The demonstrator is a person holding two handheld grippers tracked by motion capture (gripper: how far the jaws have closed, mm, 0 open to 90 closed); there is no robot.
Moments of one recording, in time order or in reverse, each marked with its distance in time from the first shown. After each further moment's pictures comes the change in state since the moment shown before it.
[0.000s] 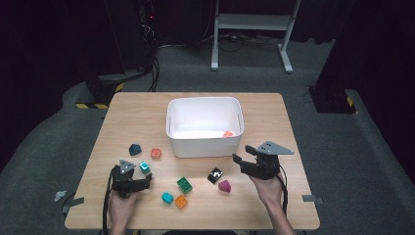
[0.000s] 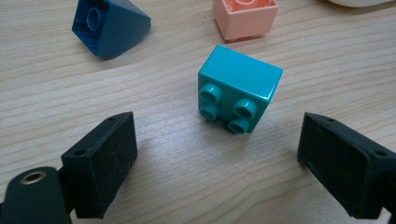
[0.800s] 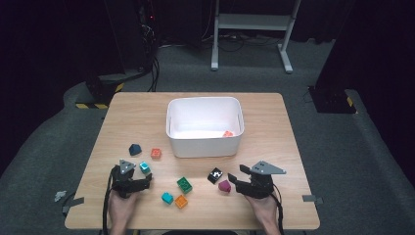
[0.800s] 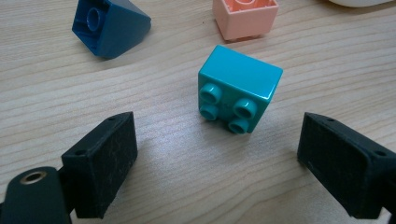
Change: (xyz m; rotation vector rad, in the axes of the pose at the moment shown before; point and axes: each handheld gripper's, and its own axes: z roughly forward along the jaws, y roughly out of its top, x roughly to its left) left arm 0.000 0.000 0.000 0.000 0.001 0.001; right arm 0.021 -0.054 0.007 0.057 0.046 0.027
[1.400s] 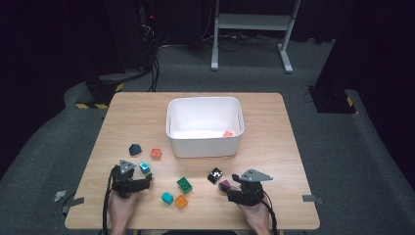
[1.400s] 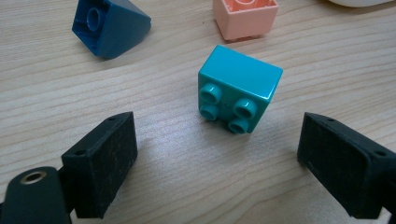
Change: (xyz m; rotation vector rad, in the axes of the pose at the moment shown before) left arm 0.000 0.000 0.000 0.000 0.000 0.000; right arm 0.014 -0.025 0.024 0.082 0.025 -0.015
